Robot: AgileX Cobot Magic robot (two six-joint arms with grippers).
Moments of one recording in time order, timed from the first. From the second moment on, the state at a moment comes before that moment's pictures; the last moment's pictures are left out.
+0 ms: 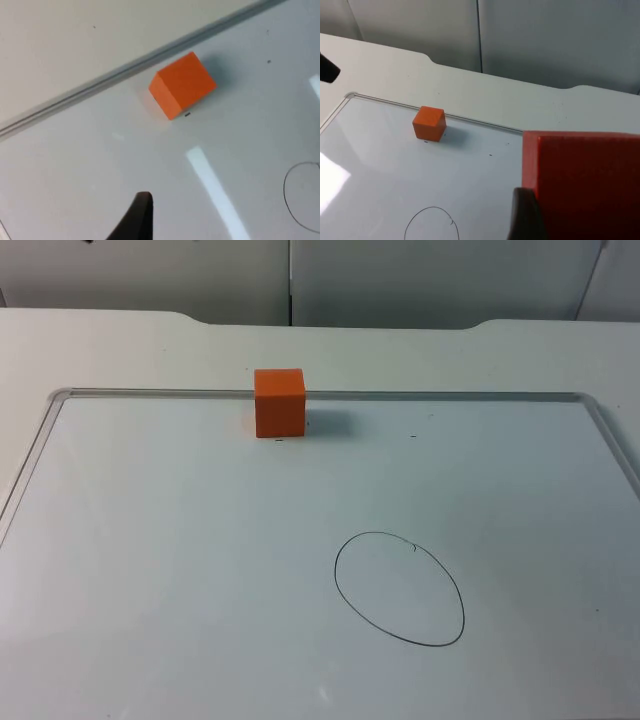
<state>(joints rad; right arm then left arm) 0.41 0.76 -1.05 -0.08 0.90 0.08 -0.22 1.75 -1.52 -0.42 0.96 0.40</state>
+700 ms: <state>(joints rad) 0.41 0.76 -1.05 -0.08 0.89 0.08 -0.42 2.10 -1.65 -0.23 0.76 0.25</state>
